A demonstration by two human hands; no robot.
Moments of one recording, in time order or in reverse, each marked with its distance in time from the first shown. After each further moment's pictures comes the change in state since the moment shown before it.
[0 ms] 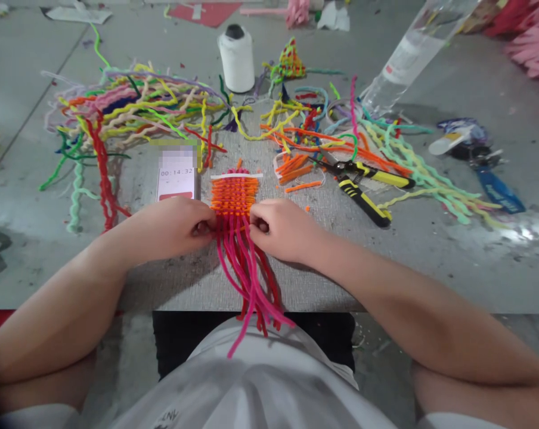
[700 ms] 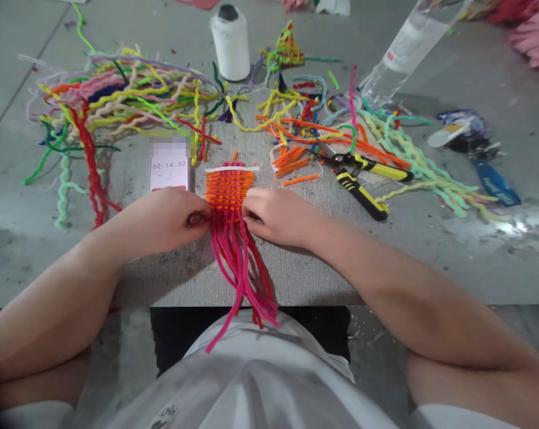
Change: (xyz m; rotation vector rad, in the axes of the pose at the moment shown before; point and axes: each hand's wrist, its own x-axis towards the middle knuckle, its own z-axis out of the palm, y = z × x) left_hand 0.003 0.000 0.001 0.036 0.021 -0.074; right_hand 0.011 0.019 -0.004 -0.142 -0.098 -0.241
